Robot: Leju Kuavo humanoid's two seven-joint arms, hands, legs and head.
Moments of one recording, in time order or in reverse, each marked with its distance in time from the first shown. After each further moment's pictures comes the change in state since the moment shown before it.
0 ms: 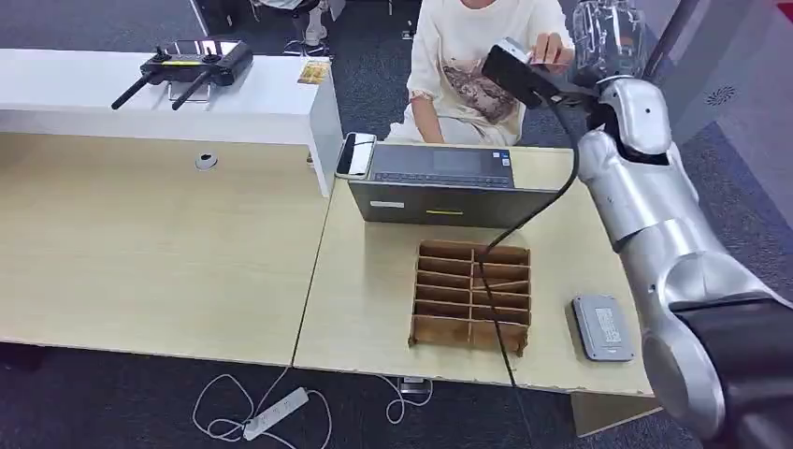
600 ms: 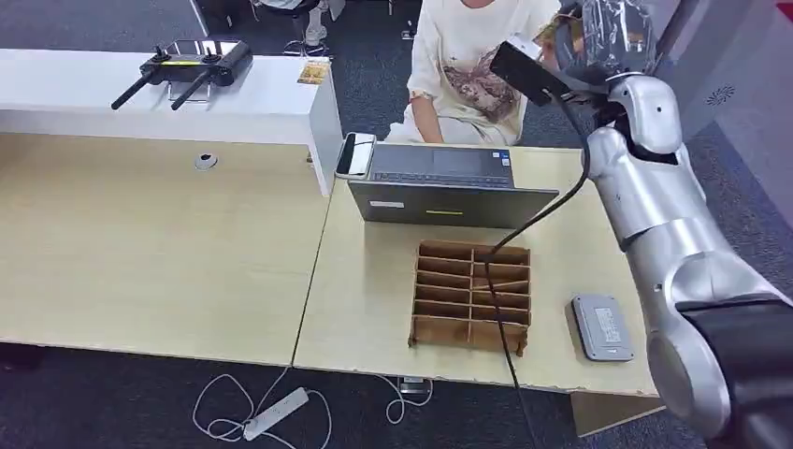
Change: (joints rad) left arm 0.001 0.002 0.000 0.000 0.001 0.009 -0.003; right arm 0.002 -0.013 -0.012 -0.016 -0.024 -0.015 -0.036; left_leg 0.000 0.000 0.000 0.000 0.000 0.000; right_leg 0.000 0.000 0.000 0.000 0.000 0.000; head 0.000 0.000
